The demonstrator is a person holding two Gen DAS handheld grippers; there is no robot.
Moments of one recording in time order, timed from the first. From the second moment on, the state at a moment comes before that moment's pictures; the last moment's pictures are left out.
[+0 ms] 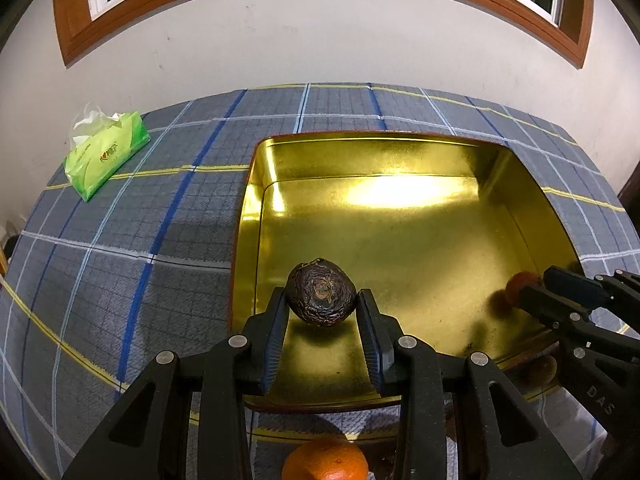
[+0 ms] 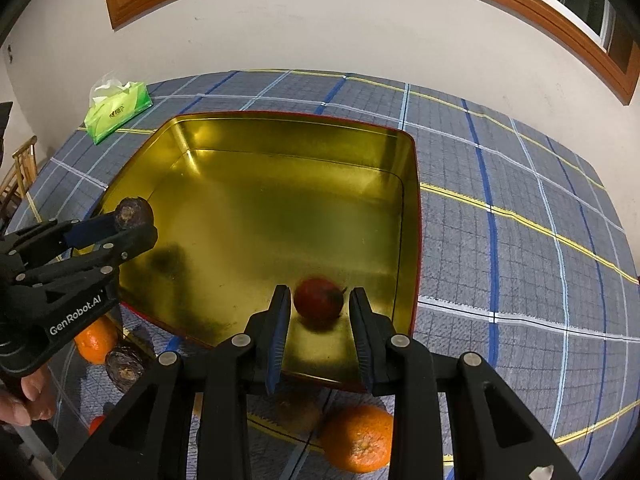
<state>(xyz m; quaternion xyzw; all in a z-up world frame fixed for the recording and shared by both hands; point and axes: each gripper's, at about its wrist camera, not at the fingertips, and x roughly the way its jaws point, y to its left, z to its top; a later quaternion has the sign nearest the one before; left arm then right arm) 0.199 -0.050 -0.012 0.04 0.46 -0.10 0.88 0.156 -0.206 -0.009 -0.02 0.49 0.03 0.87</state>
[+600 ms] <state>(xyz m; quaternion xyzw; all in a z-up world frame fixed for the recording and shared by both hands) 0.199 -0.057 -0.015 0.05 0.47 -0.10 0.88 0.153 -0.208 -0.007 0.00 0.47 0.04 0.88</state>
